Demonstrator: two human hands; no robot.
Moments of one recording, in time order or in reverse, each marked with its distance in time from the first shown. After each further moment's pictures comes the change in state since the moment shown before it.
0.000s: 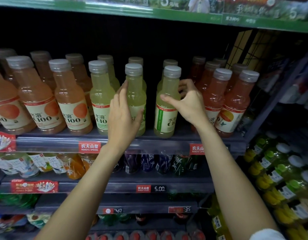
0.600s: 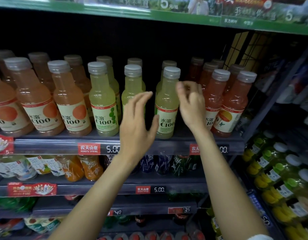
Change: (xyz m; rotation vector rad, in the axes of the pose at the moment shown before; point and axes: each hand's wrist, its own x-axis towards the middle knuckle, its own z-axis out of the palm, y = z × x) left_hand -0.016 0.034 0.004 -0.151 0.112 0.161; right_hand -0.011 0.004 0.004 -0.044 0.179 -0.052
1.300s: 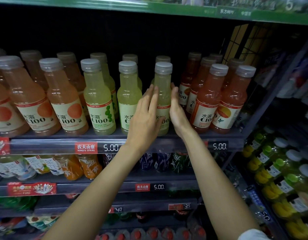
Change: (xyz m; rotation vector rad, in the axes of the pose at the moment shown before) left_hand 0.005 -0.004 0.031 0.210 -0.295 0.019; right_hand -0.011 0.023 0.037 0.591 -0.370 0.269
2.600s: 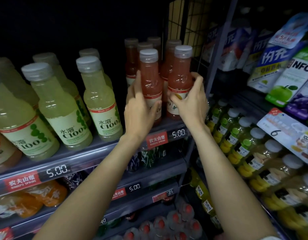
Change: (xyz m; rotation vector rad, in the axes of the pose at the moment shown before) left_hand 0.043 0.083 0.073 -0.423 -0.104 -0.138; right_hand -0.040 0.005 -0.143 -0.829 0.791 -0.141
